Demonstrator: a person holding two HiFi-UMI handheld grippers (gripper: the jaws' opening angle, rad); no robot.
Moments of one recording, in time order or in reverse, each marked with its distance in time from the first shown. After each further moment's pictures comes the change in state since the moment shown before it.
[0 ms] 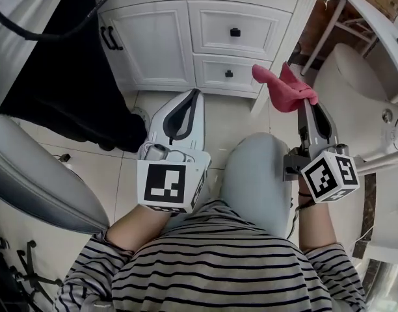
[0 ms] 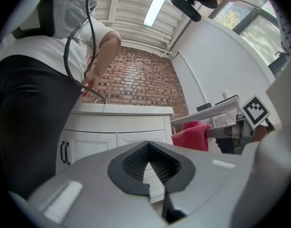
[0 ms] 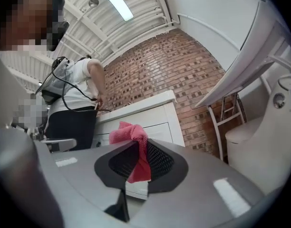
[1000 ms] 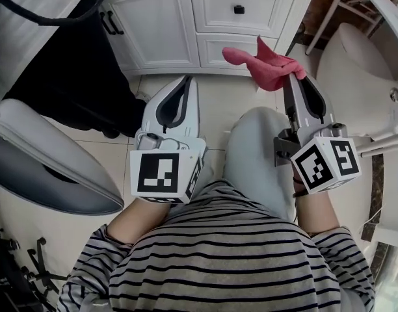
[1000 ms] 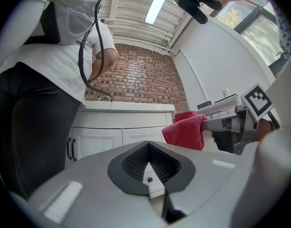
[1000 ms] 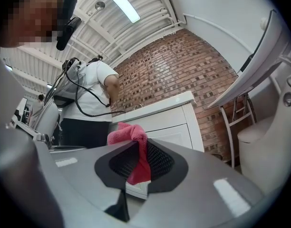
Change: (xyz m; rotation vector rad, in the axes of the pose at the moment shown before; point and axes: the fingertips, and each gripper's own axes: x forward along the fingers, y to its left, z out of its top) left arm -0.022 0.020 -0.011 -0.008 0.029 0.010; right arm 0.009 0.069 -0.002 -0.018 -0.013 0.084
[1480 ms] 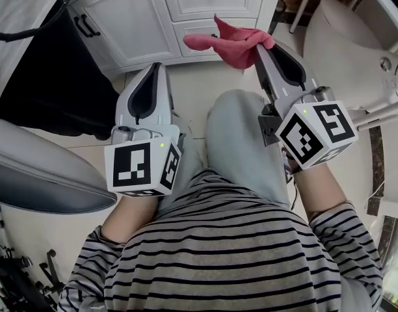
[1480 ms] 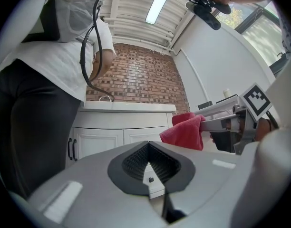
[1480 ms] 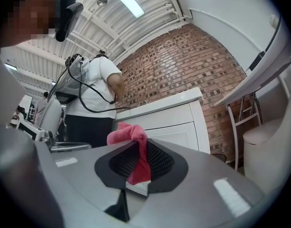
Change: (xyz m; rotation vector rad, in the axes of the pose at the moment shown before) left arm 0.003 0.012 -0.003 -0.007 -0.002 0.016; right arm 0.017 0.011 -0.008 -0.032 0.058 0.067
